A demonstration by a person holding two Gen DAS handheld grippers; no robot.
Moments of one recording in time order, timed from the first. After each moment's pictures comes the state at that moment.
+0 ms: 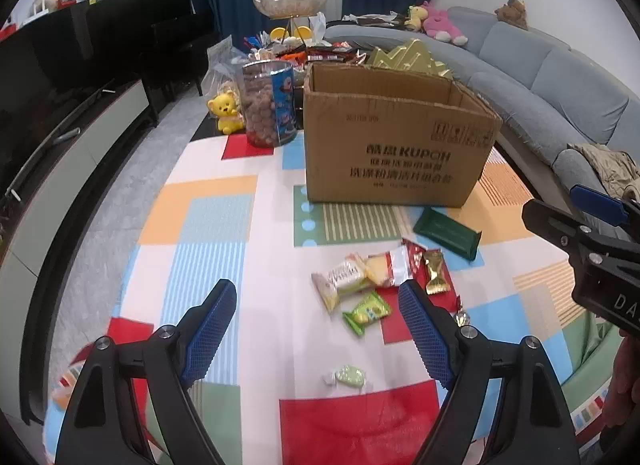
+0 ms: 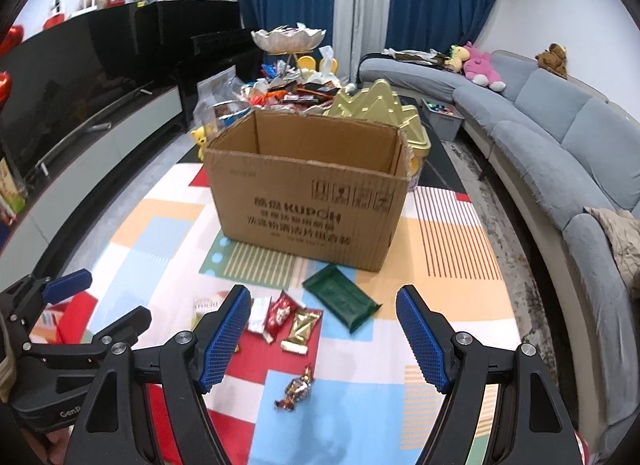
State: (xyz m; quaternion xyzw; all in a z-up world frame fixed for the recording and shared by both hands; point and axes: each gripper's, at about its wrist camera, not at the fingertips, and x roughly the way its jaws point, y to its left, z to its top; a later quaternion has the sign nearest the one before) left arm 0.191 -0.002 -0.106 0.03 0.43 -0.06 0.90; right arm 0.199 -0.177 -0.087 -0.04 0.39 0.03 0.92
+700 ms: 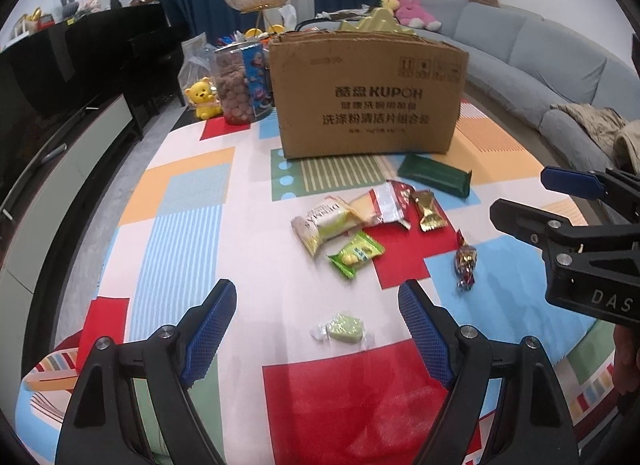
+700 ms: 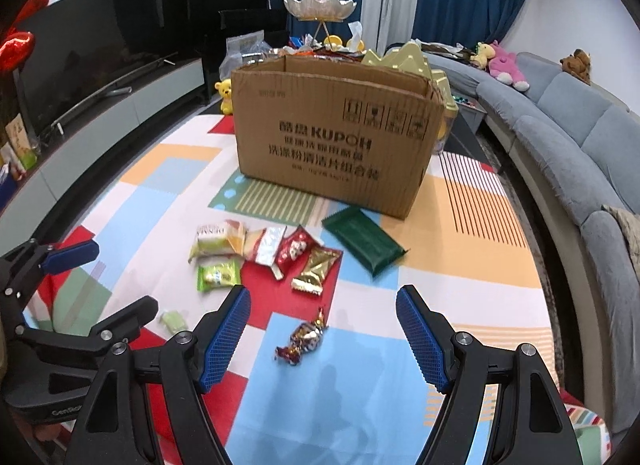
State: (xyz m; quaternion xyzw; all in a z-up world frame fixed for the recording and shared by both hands) left arm 0.154 -0.011 -0.158 0.08 0.42 -0.09 0.90; right arm 0.170 -0.172 -0.149 -0.05 0.41 0.06 0.91
